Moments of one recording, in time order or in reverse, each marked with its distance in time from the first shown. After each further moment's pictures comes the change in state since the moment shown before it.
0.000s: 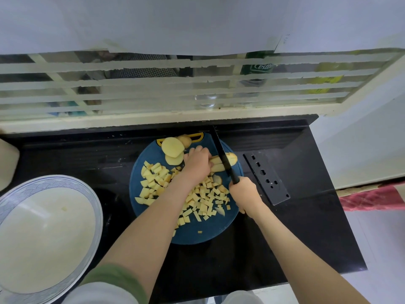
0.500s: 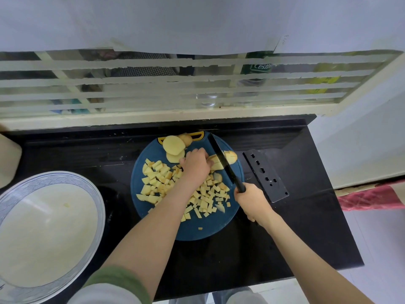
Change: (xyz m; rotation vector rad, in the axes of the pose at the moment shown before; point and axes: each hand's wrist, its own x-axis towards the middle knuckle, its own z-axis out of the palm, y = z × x) left_hand -0.014 0.002 0.004 -0.120 0.115 -0.136; right_hand -0.021 0.021 -0.010 -0.004 -0.063 -0.054
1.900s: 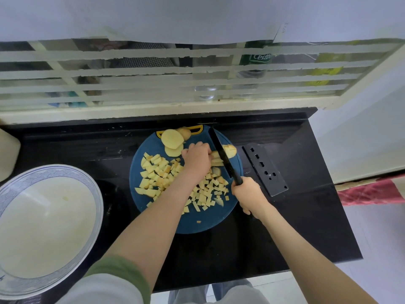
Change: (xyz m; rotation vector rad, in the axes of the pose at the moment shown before) left_hand 0.000 0.003 0.006 0.094 0.009 0.098; right_hand 0.006 0.000 0.007 0.036 -0.024 0.024
